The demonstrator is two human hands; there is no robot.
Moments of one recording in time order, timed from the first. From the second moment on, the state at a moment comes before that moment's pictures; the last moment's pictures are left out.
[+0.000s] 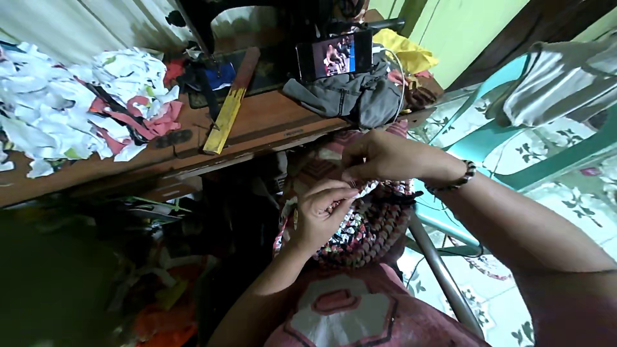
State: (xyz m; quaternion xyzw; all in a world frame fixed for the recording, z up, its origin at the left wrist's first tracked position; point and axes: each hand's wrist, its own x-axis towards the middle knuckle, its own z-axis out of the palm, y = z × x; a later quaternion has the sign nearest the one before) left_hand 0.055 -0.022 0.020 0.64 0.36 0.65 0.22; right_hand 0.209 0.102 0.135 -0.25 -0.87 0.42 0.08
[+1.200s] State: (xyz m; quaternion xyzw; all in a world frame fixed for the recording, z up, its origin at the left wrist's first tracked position) left_hand -0.037 0.015 0.073 0.70 0.28 0.41 0.52; right_hand 0.482 0.102 0.027 -0.69 -0.59 0.20 0.36
